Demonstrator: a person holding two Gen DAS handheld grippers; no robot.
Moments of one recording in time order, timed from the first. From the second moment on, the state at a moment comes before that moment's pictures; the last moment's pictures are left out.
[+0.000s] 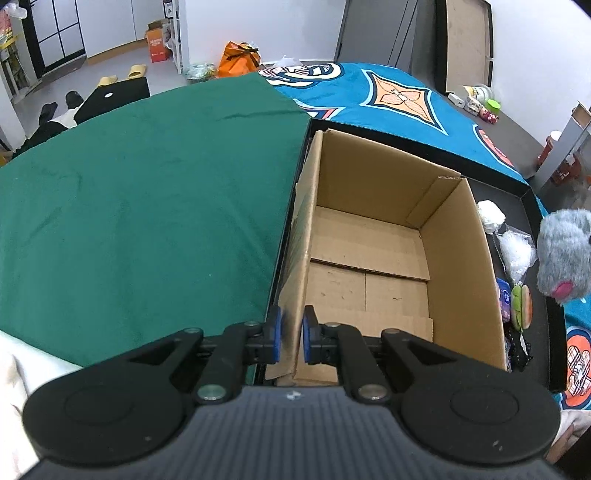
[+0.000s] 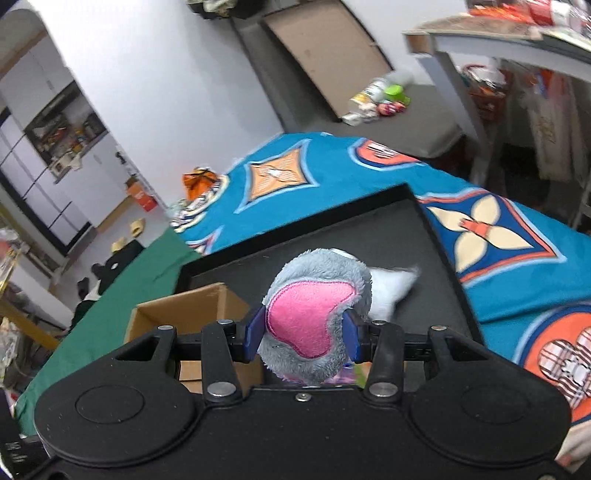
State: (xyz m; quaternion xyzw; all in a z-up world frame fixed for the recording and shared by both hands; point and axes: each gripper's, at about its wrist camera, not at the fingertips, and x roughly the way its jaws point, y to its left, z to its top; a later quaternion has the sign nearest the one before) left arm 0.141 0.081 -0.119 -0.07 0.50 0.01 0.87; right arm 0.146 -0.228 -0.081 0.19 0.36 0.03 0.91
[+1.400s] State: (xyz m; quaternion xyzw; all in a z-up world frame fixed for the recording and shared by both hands) left arm 0.144 0.104 -0.135 -0.13 0.50 -0.01 0.86; right arm 0.158 -0.105 -0.079 0.04 0.37 0.12 0.92
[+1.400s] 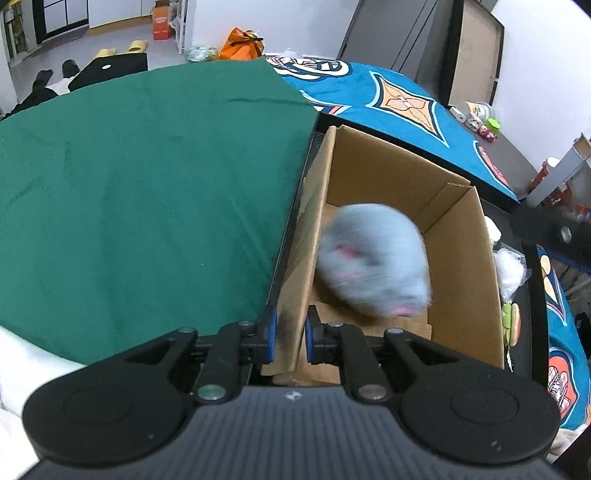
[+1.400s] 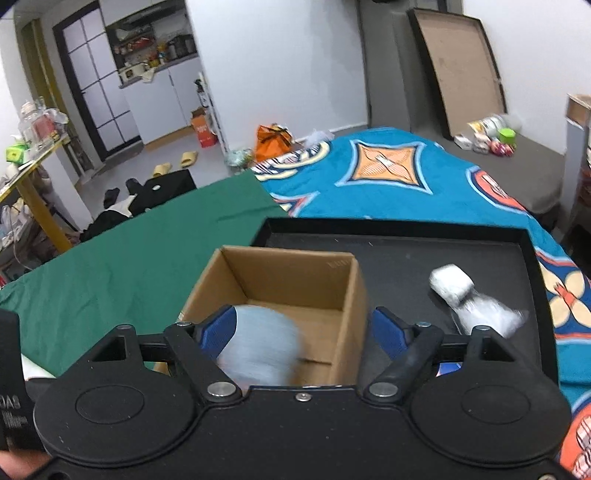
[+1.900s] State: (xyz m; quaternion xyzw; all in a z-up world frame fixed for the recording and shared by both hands) left arm 0.133 0.087 -0.121 -0.06 0.48 0.01 0.87; right arm 0.136 -0.161 -0.101 0.08 0.39 0.08 0.91
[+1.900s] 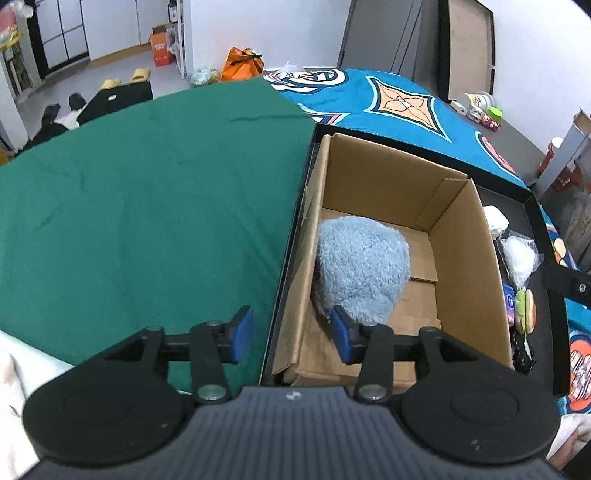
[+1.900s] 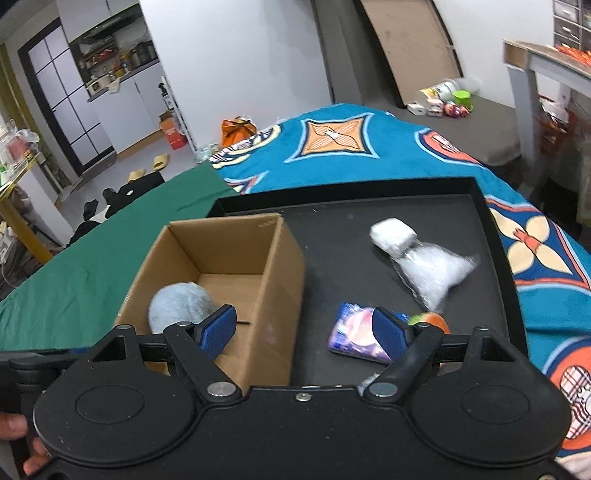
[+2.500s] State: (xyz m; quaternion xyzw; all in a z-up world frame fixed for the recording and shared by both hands) left arm 0.129 0.075 -0.112 -0.03 0.46 0.04 0.89; right arm 0.126 -0.233 -0.144 0.12 0.39 0.06 0.91
